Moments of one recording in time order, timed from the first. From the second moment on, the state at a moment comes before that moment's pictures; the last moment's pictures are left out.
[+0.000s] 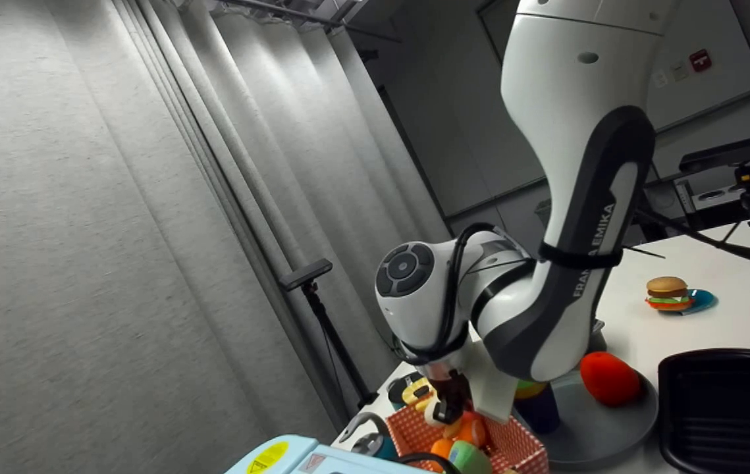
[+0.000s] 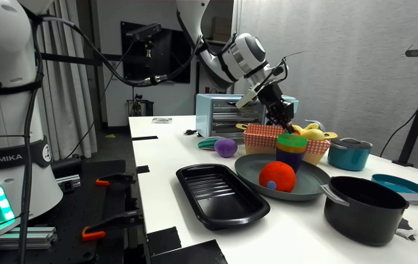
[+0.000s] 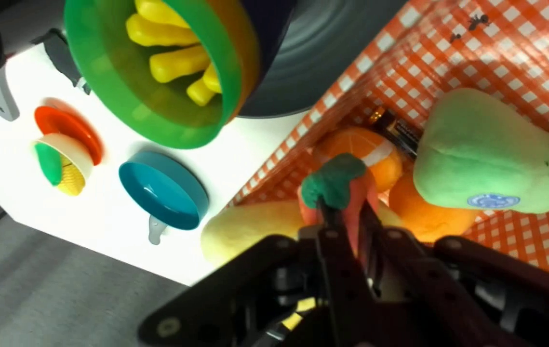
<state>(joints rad) 0.47 0.53 -0.39 -1.88 -0.73 2.64 0.81</state>
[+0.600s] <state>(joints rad) 0.39 0.39 -0.29 -1.98 -1.04 2.53 1.10</state>
